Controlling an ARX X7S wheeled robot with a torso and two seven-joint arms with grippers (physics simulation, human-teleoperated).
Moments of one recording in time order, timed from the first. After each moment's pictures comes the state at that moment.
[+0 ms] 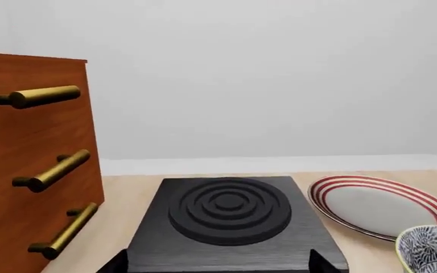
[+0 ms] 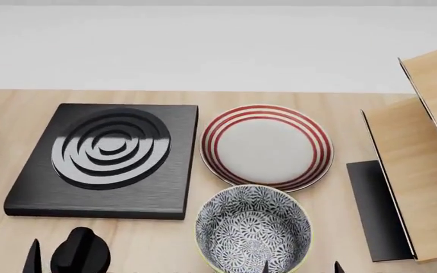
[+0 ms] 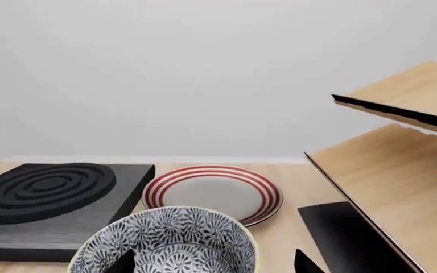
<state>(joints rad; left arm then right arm) 0.13 -0.33 0.05 0.48 -0.29 -0.21 -0.20 -0.09 0.22 -0.18 -0.19 0.18 -0.04 0.20</state>
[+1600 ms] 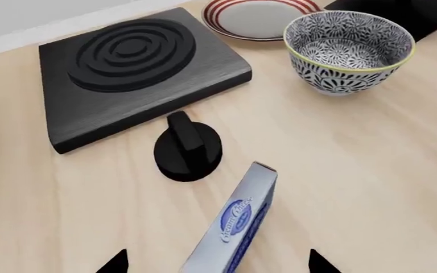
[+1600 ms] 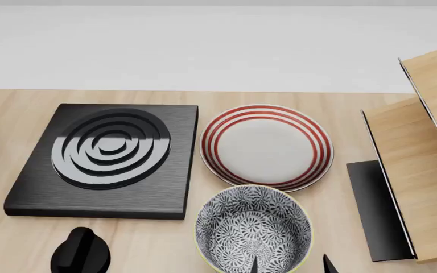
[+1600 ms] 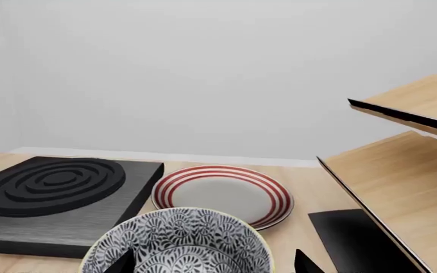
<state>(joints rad) 0.46 -0.94 -0.38 0.64 -0.84 -0.67 0.24 -0.05 0.25 -0.25 -0.19 0.18 -0.02 0.23</state>
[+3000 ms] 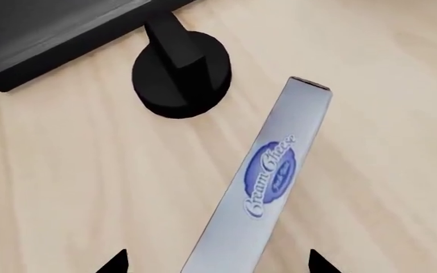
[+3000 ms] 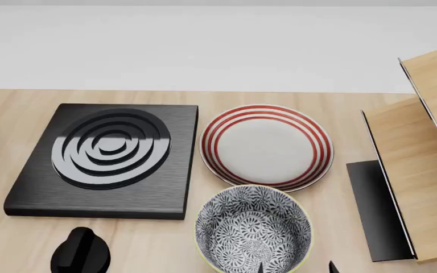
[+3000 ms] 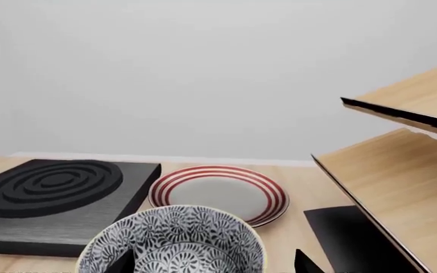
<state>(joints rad) 0.00 -0.91 0.18 0.32 -0.61 -0.76 0.26 -0.07 0.28 -0.26 -0.18 0.20 -0.07 0.26</state>
